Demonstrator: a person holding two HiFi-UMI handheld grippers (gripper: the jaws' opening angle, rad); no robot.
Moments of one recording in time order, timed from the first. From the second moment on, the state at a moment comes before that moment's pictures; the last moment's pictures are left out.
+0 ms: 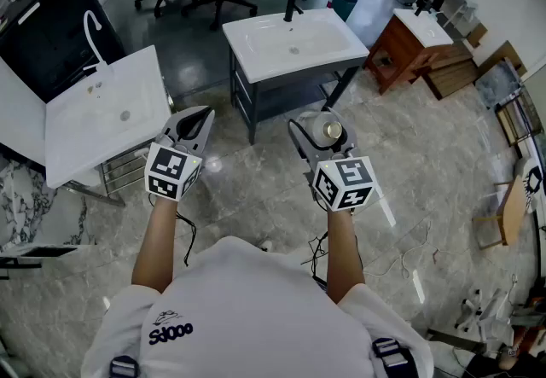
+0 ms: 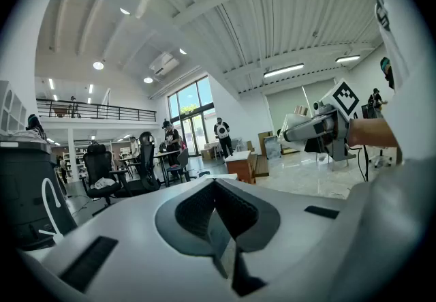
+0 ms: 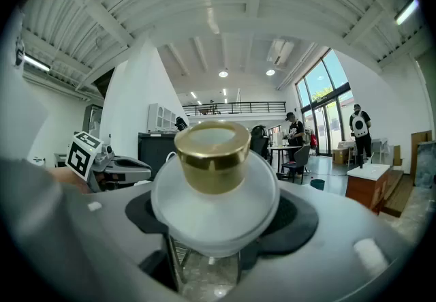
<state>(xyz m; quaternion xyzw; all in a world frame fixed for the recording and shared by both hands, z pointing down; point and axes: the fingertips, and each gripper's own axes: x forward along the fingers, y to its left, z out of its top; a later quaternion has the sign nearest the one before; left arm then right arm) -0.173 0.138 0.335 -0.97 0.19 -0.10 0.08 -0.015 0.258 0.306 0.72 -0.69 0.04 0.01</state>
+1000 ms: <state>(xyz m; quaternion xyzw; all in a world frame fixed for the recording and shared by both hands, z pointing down) -0.134 0.153 0.343 -0.97 0.21 -0.11 0.07 0.025 0.263 0.319 0.70 -0.71 0.07 0.01</state>
